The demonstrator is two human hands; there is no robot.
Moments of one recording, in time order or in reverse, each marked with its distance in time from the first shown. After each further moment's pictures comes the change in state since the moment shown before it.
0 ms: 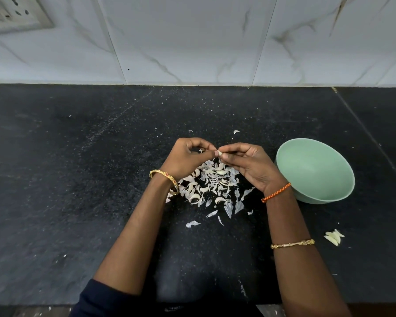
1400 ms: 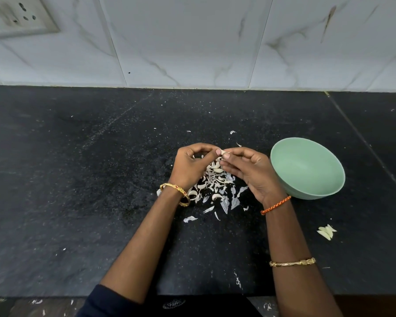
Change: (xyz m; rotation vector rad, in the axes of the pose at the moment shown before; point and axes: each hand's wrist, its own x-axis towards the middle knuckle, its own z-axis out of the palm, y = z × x) left_hand -0.023 -0.002 0.030 -0.186 0.181 0.041; right_hand -0.034 0.004 0.007 -0.002 0.192 -0.051
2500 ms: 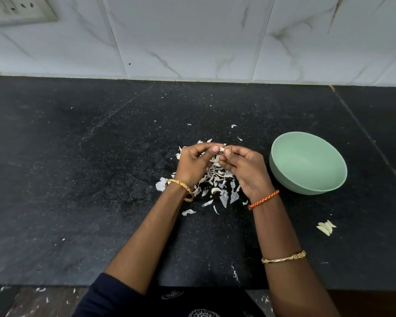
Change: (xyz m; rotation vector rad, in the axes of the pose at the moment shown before) left_hand 0.001 -0.020 0.012 -0.114 0.014 -0.039; right_hand 0.005 0.009 0.018 0.050 0.156 0.090
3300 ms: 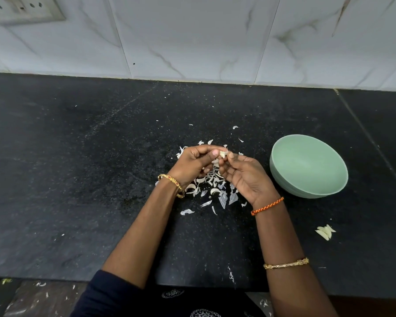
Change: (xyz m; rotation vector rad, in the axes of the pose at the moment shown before) left_hand 0.003 0.002 -0.012 -0.042 -0.244 -0.150; right_hand -0.003 0.000 -0.010 0.232 -0.171 0.191
